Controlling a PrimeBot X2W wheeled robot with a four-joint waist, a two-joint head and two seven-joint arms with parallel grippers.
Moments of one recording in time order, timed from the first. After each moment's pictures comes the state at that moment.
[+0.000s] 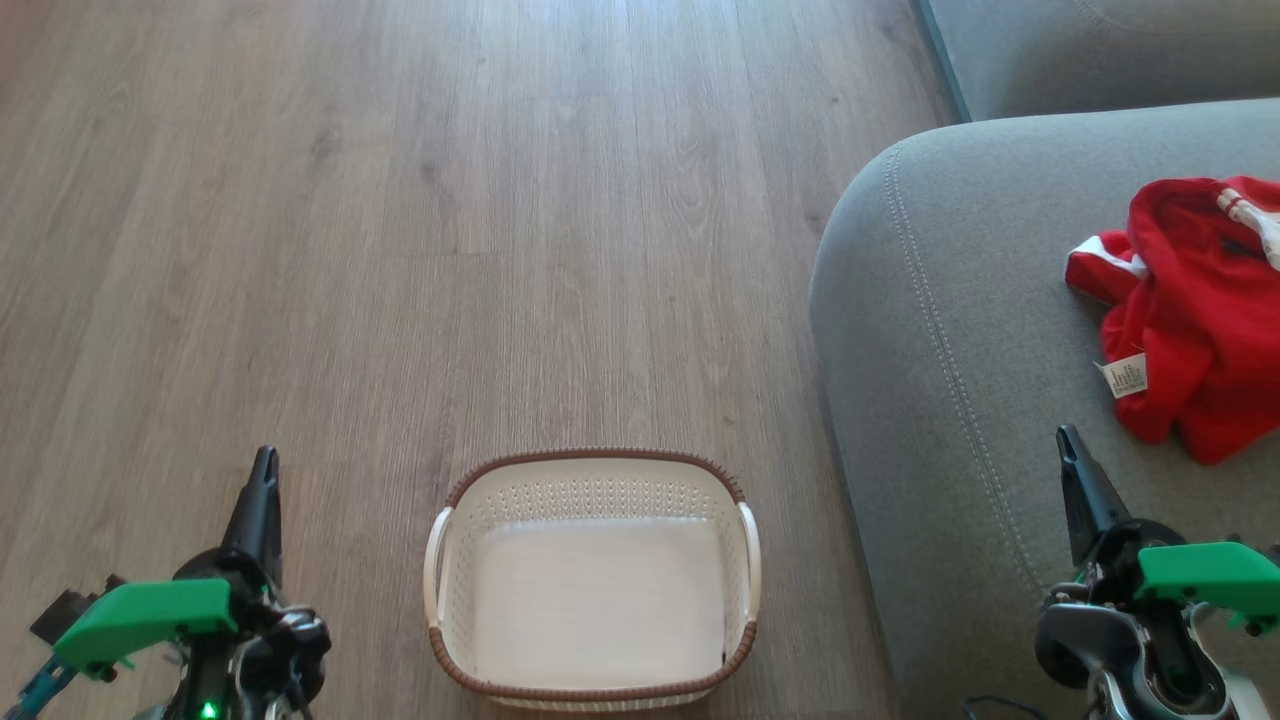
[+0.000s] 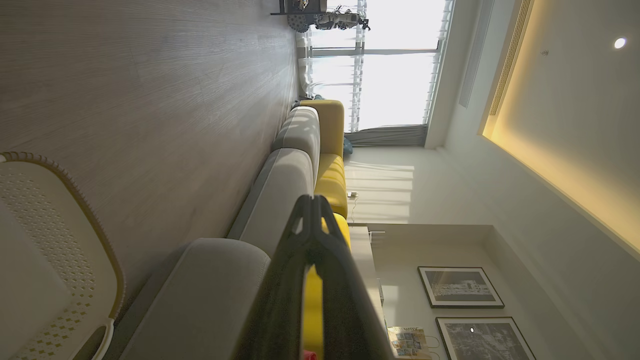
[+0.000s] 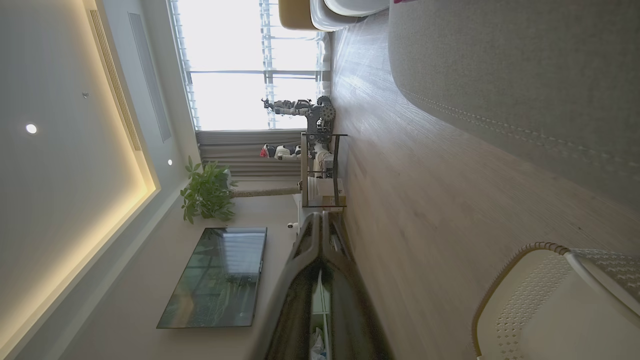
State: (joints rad) left arm -0.06 0.05 0.08 0.27 -1.61 -0.12 0.11; right arm -0.06 -0.05 -0.13 0.28 1.62 0.12 0.11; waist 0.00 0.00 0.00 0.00
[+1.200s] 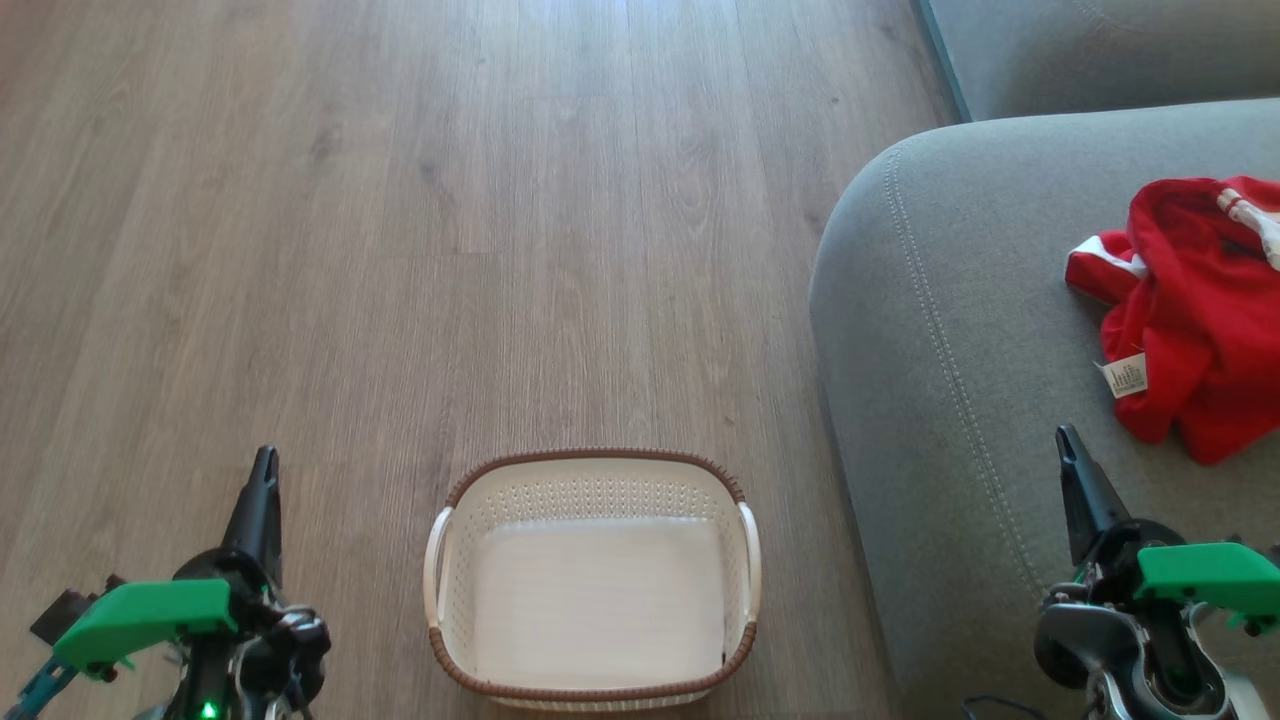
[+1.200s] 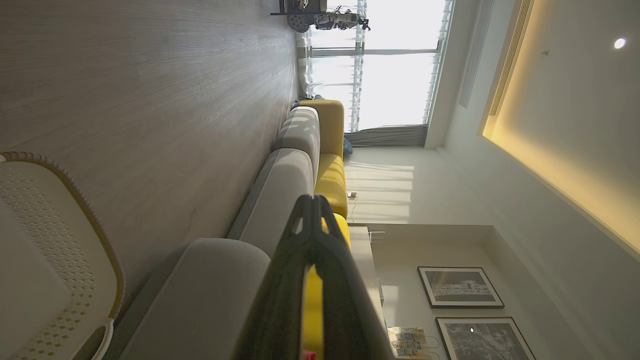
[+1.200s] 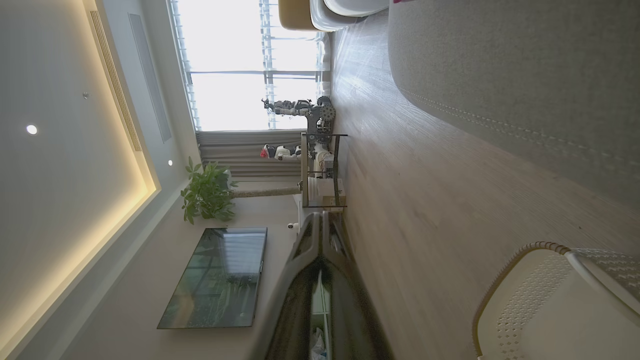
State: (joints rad) left arm -0.06 0.05 0.08 0.27 -1.61 -0.12 0.11; right arm -0.06 -0.05 -0.13 0.28 1.62 0.12 0.11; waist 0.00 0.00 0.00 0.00
